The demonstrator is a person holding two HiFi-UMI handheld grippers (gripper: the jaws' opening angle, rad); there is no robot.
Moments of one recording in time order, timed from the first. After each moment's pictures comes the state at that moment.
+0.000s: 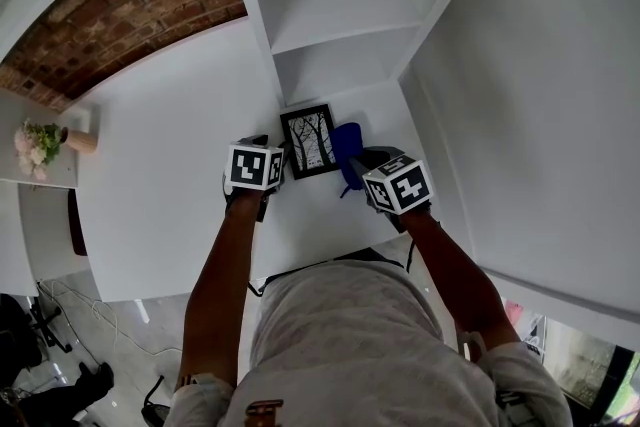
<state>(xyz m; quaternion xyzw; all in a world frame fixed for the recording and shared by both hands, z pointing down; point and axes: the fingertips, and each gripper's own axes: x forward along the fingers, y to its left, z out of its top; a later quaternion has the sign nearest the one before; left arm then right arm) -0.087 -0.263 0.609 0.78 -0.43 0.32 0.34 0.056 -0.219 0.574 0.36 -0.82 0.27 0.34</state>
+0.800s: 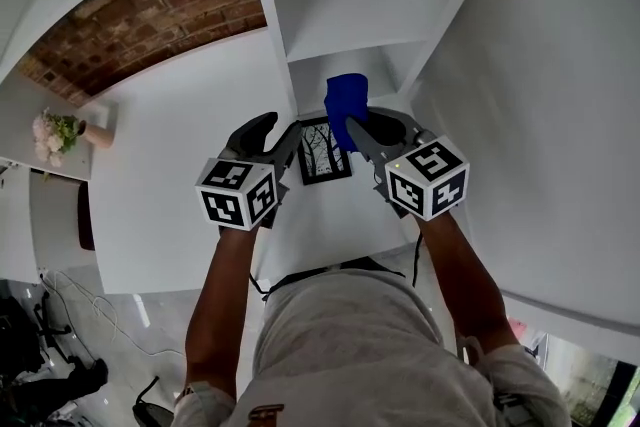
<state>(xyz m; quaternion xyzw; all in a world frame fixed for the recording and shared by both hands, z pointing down) -0.076 -0.266 0.419 0.86 -0.47 0.08 0.20 0.017 -0.262 0.392 0.36 -0.92 0.13 0.13</state>
